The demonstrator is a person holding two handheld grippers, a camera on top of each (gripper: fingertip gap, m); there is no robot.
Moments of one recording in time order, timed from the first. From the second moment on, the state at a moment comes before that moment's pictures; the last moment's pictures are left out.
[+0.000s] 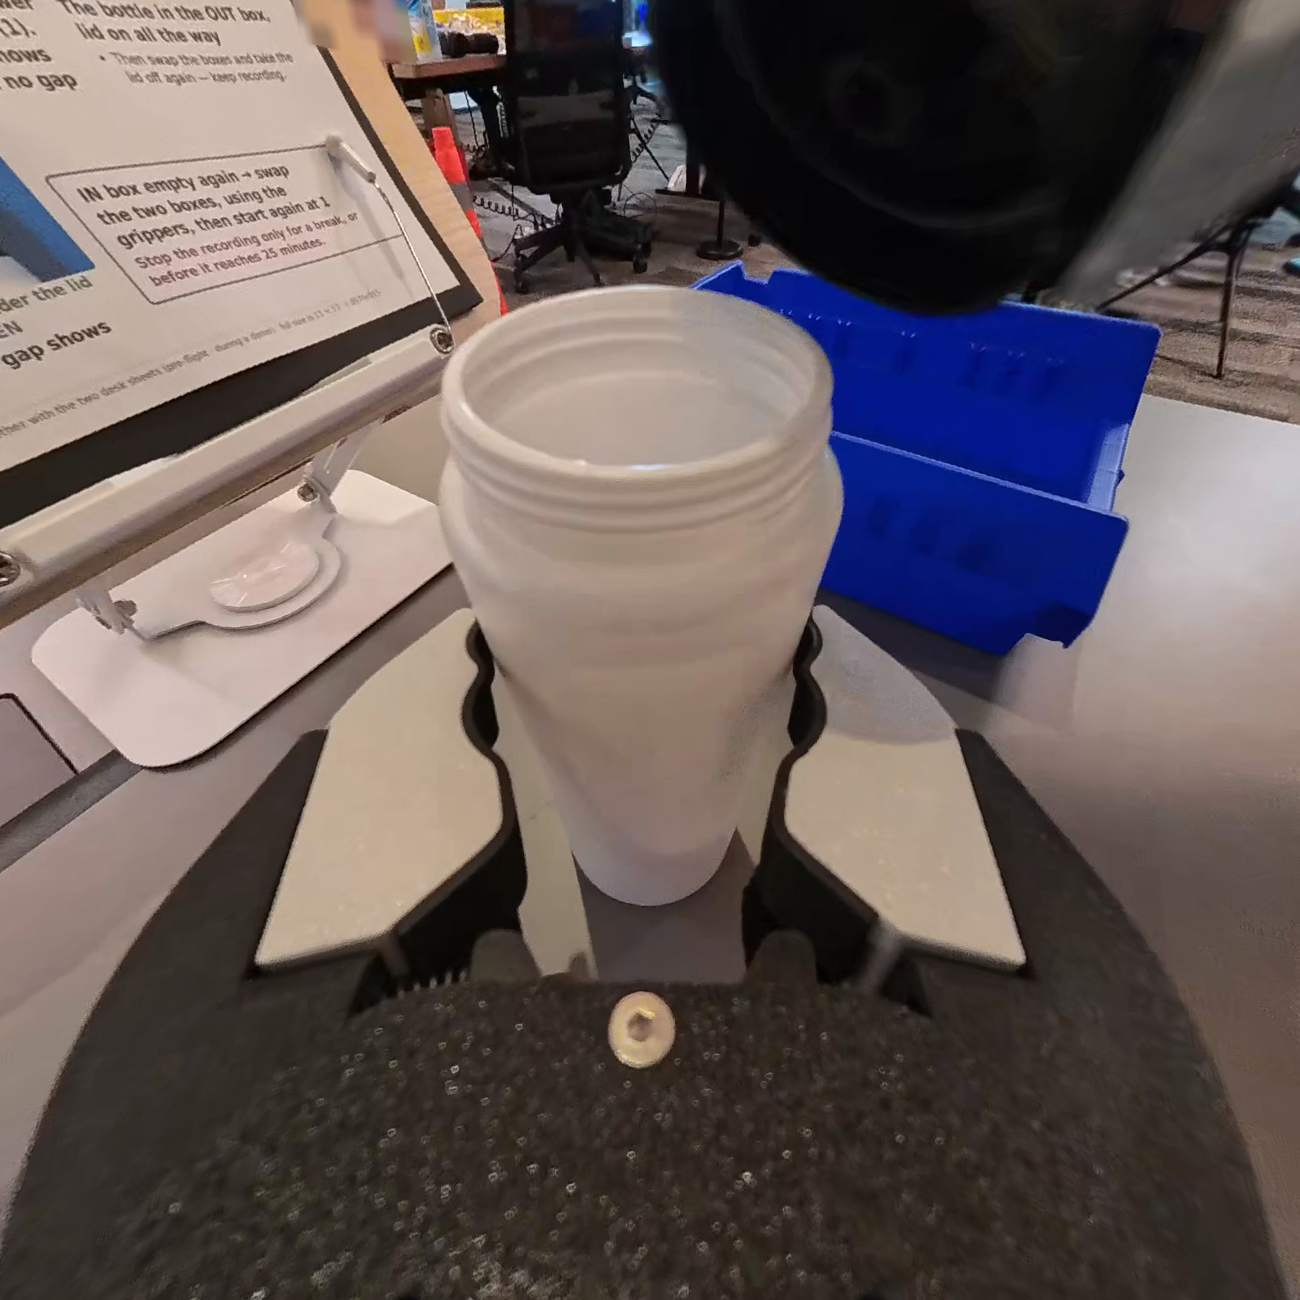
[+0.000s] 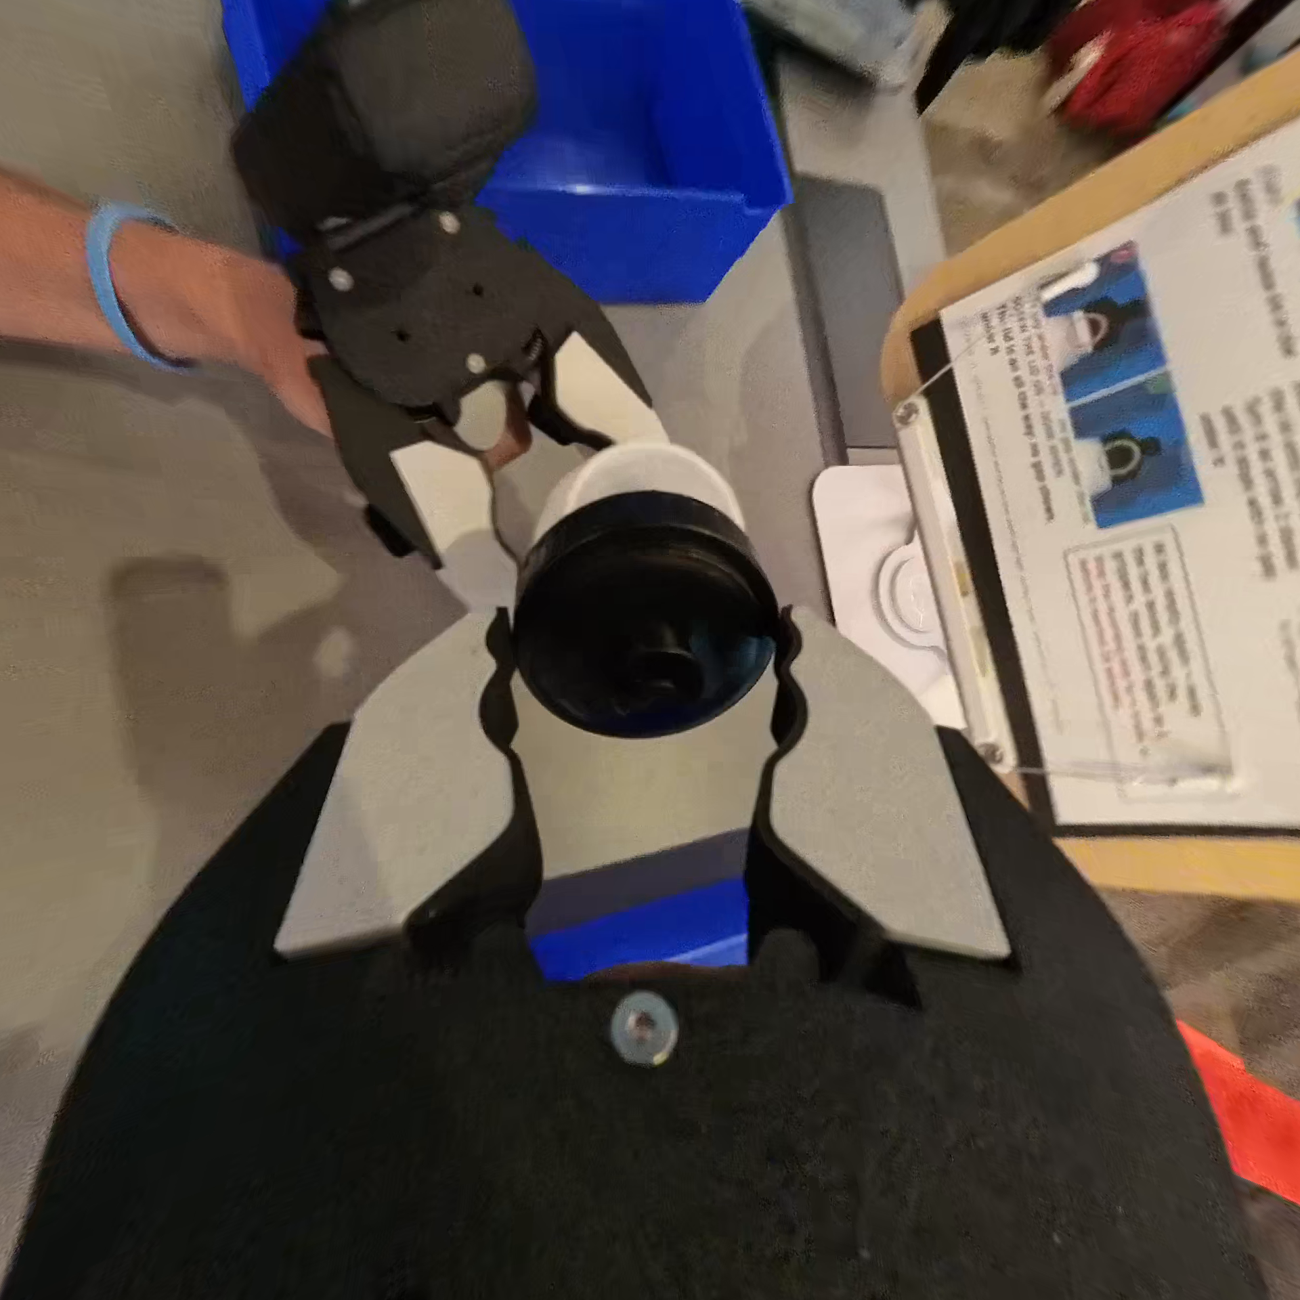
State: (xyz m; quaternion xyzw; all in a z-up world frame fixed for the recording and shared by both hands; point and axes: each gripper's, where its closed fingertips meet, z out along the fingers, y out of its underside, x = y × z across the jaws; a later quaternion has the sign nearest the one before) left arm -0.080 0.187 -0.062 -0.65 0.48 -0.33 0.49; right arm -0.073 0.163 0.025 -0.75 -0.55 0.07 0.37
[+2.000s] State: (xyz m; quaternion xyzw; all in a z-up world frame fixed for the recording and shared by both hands) left arm -0.083 0.176 -0.062 -0.63 0.49 -0.35 0.49; right arm -0.104 0.153 0.027 -0.52 -0.82 -0.24 0.03
